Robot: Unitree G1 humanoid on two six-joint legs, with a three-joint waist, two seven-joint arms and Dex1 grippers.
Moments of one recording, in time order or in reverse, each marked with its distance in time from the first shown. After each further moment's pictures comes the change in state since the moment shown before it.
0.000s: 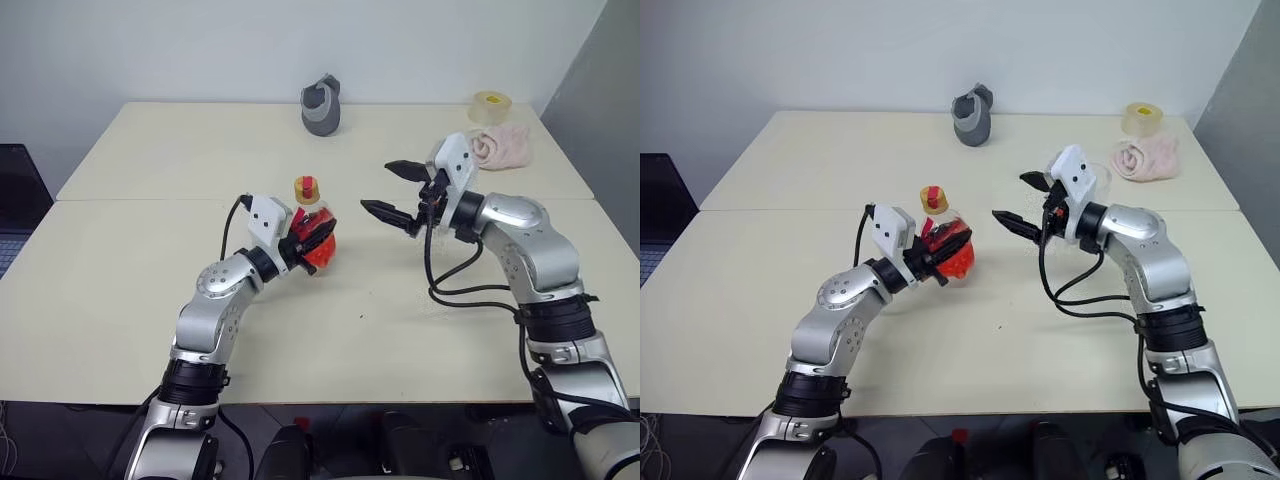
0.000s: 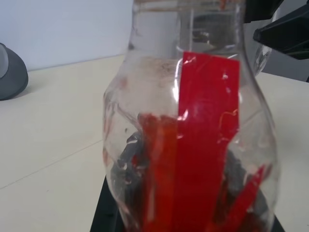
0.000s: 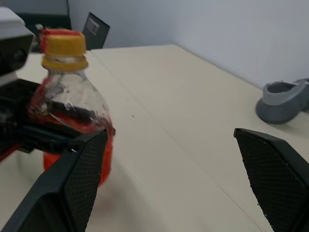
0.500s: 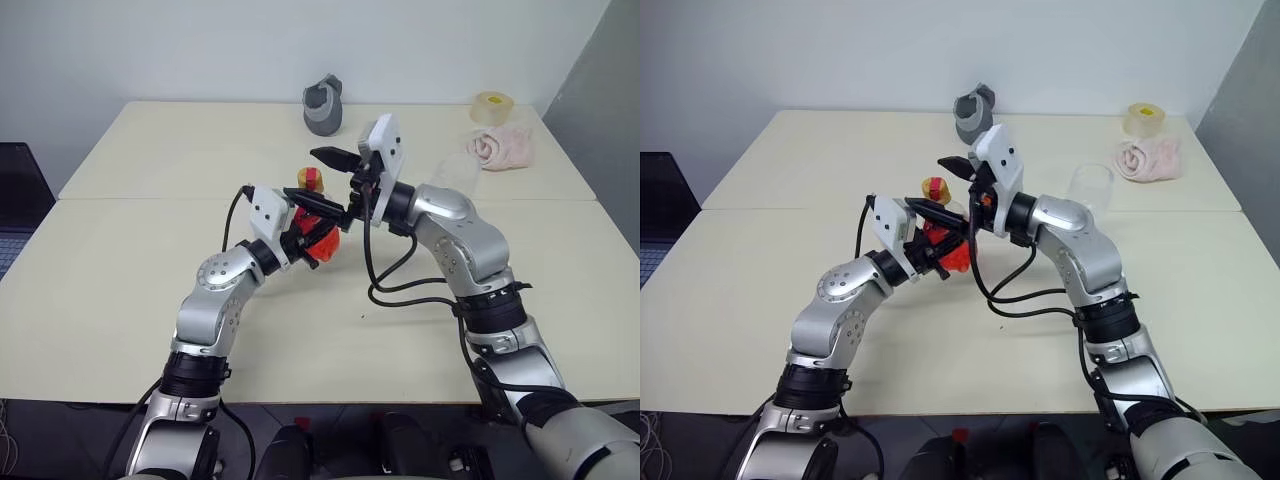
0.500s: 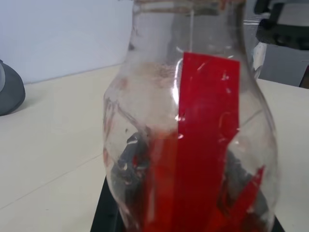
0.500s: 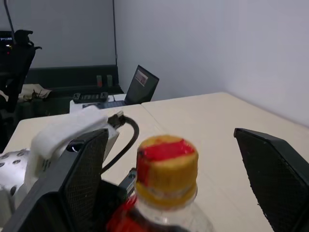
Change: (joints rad) left arm -0.031 0.003 -0.001 0.005 -0.001 -0.002 -0.022; right arm -0.138 0.268 0.068 0.073 0.000 -0.006 -0.072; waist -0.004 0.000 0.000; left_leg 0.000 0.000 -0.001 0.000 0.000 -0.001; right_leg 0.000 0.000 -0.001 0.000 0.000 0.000
